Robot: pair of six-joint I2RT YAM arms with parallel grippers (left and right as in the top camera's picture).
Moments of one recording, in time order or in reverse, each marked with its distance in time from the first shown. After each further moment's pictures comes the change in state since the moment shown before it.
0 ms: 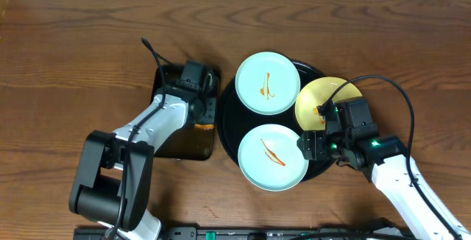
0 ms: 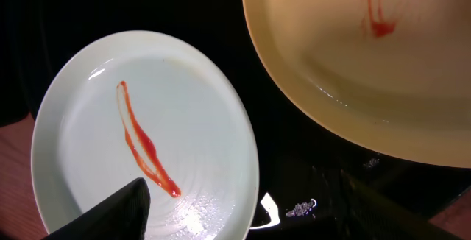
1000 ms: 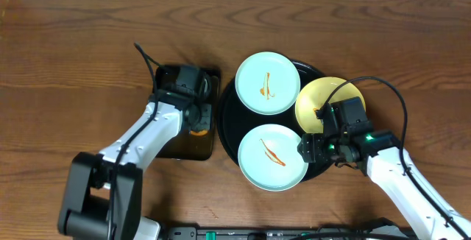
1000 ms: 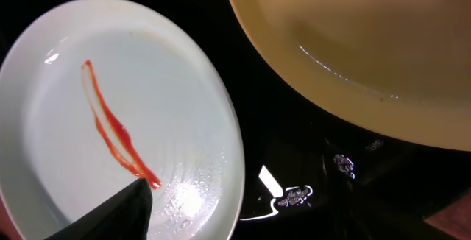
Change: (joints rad) left arm -0.003 -0.106 -0.041 -0.117 -0.031 -0.009; right arm 0.000 0.082 0.000 -0.027 0.002 0.000
